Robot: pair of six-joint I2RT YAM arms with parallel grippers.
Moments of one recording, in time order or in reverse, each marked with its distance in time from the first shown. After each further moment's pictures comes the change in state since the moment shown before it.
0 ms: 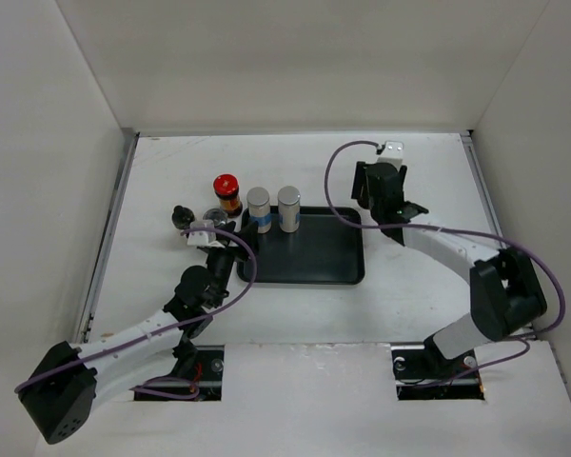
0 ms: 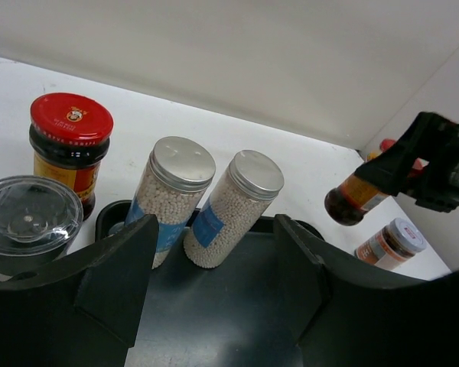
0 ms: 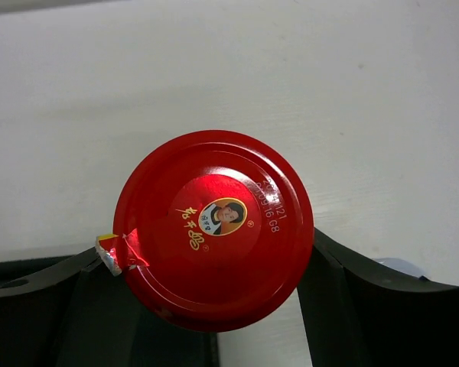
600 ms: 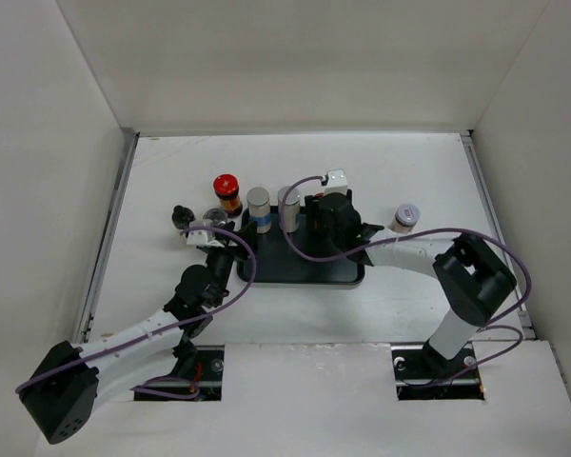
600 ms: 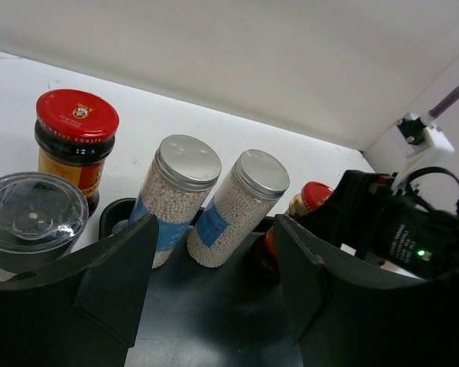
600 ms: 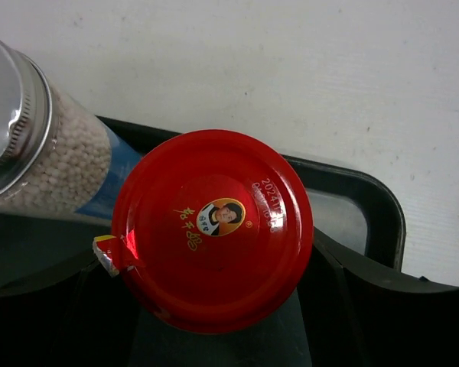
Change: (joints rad) left arm 0.013 0.008 -0.003 0.001 0.000 -0.013; right arm 0.291 0.121 -0.056 0.123 -0.081 0.037
